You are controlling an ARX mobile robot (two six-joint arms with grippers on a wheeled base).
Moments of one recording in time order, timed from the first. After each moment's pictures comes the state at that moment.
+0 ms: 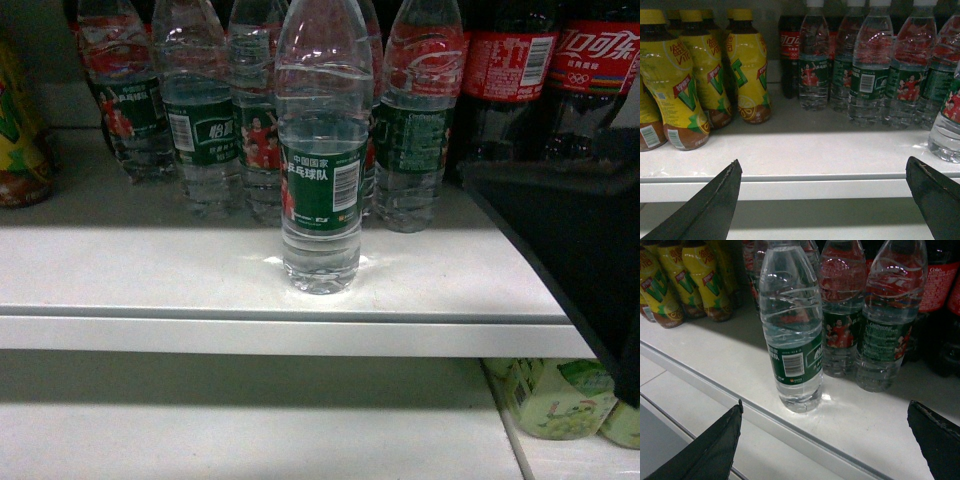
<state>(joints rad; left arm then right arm) 0.00 0.01 0.01 0.00 0.00 0.00 0.39 1.16 0.39 0.60 -0.20 0.03</state>
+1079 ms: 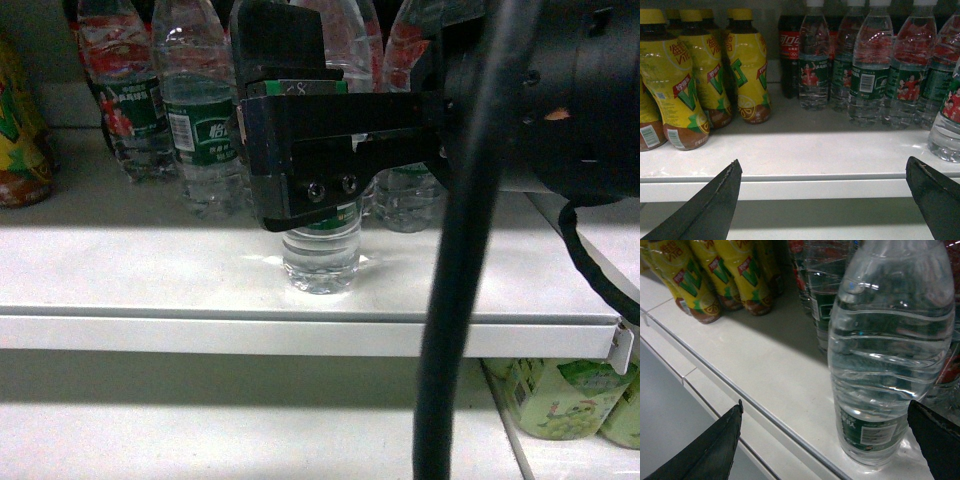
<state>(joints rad) 0.00 0.01 0.01 0.00 0.00 0.00 0.53 1.54 0.79 0.47 -0.25 0.11</state>
